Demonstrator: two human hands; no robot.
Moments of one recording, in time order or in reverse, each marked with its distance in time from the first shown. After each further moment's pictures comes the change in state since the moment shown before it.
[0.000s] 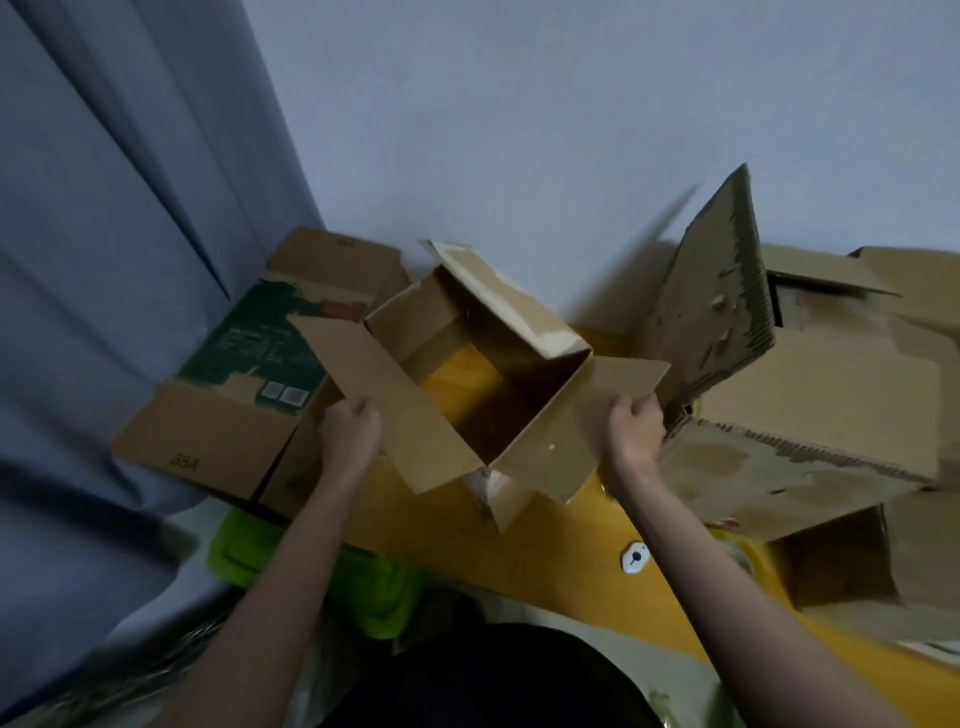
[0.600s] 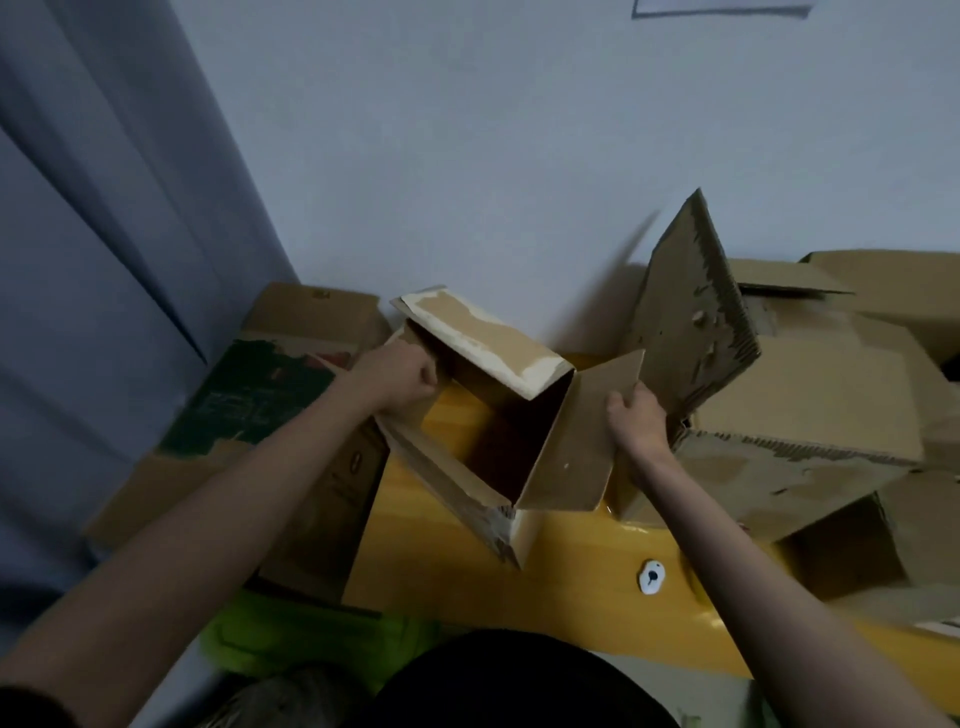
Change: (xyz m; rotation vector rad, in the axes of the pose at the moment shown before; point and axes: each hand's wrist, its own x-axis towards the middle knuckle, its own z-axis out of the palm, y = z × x) left_hand 0.098 0.100 0.034 1.262 -0.476 0.788; right_hand 0.018 -0.030 0.005 -0.306 -0.034 -0.106
